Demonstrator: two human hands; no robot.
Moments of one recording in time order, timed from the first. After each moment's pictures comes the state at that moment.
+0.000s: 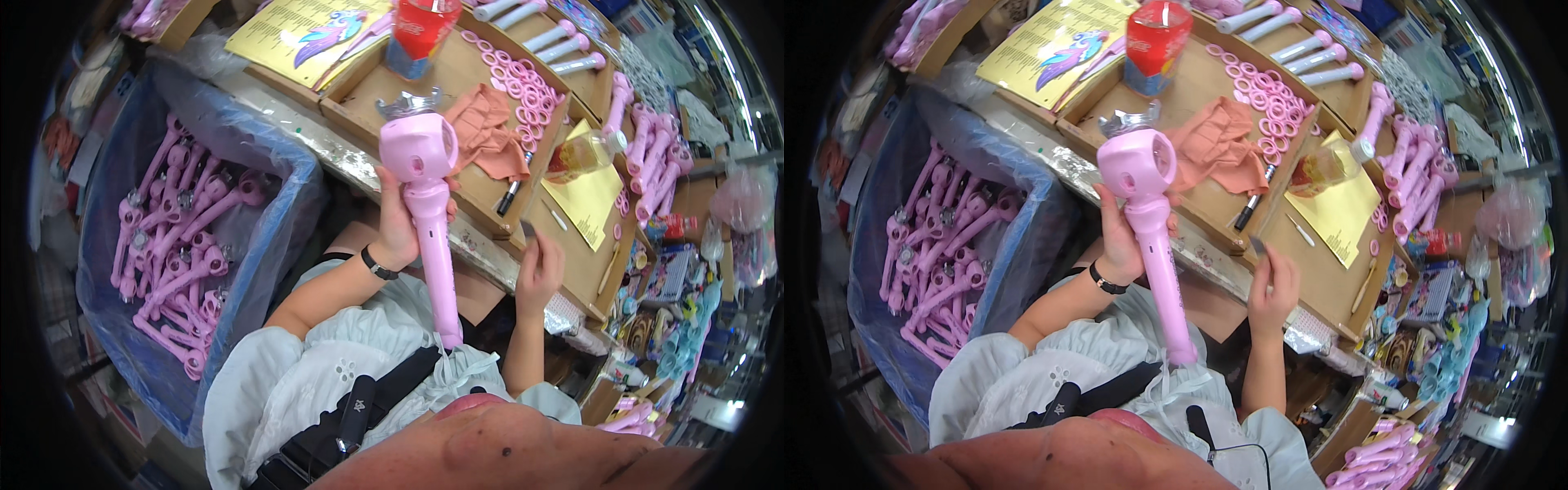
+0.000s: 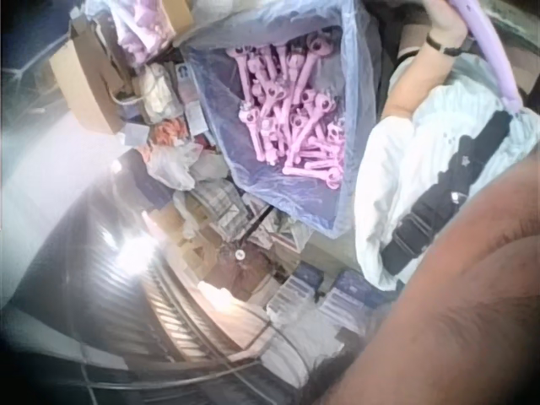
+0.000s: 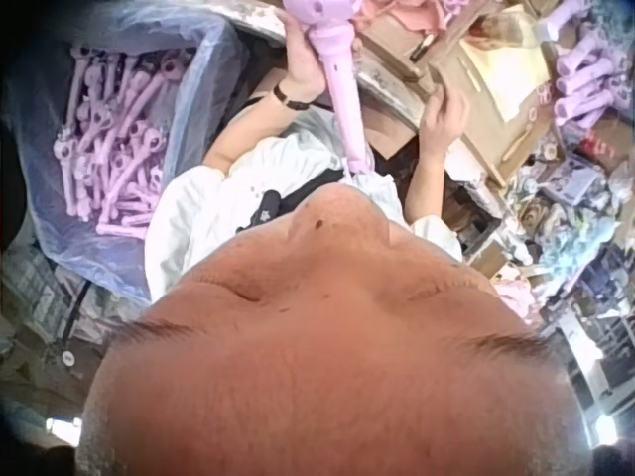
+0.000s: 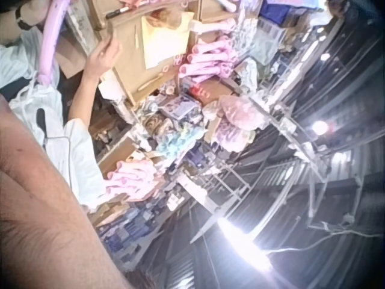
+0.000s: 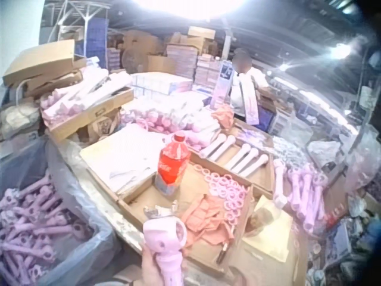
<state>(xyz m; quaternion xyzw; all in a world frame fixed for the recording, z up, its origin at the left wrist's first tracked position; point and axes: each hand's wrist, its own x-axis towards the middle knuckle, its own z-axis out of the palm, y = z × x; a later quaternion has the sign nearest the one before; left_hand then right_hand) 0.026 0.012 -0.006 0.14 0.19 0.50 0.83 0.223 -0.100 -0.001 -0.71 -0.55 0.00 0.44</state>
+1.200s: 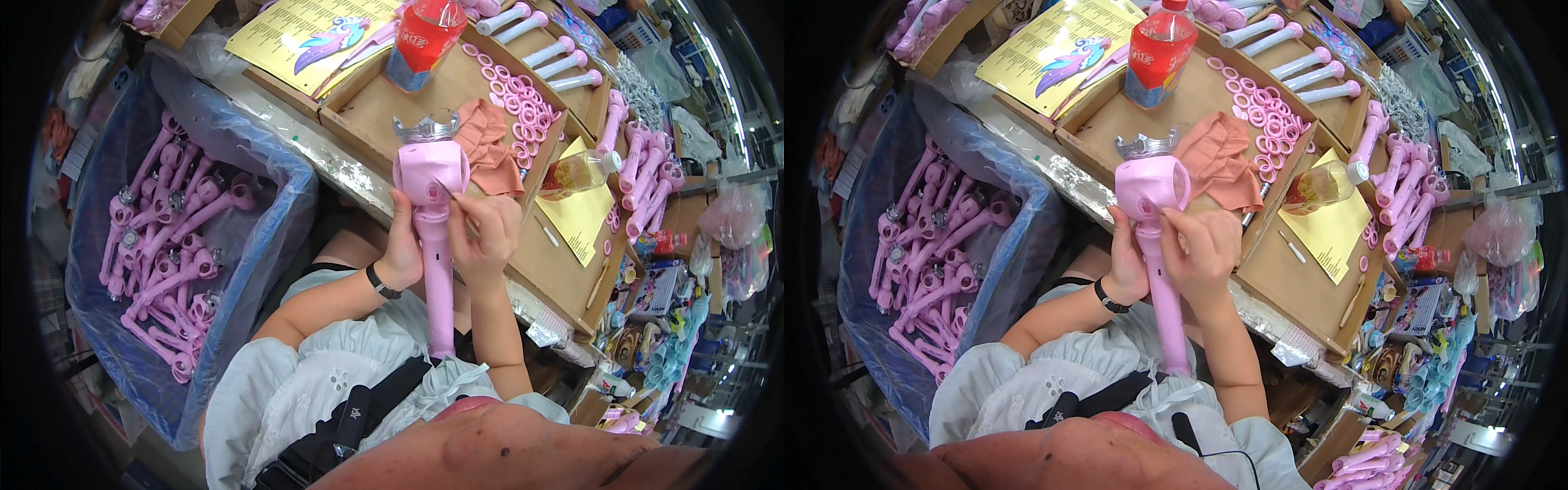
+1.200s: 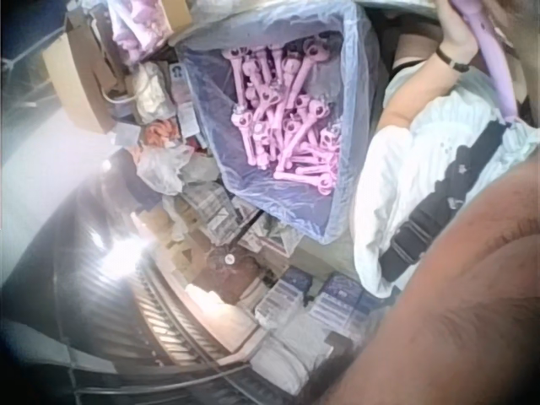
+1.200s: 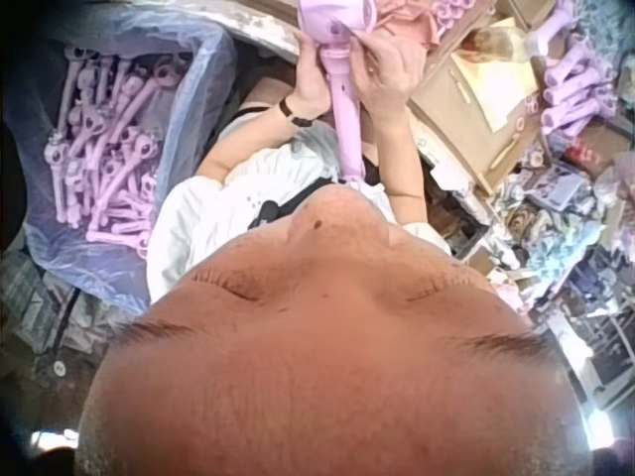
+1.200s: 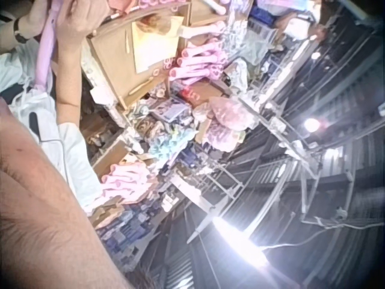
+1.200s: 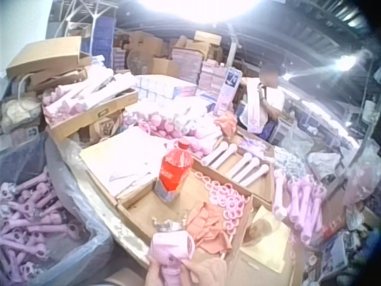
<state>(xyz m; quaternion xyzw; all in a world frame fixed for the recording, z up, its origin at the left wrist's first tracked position) 0.043 0.003 -0.007 0.07 0.21 0.53 0.82 0.143 0.002 0.045 -0.49 -0.70 -0.10 0.51</state>
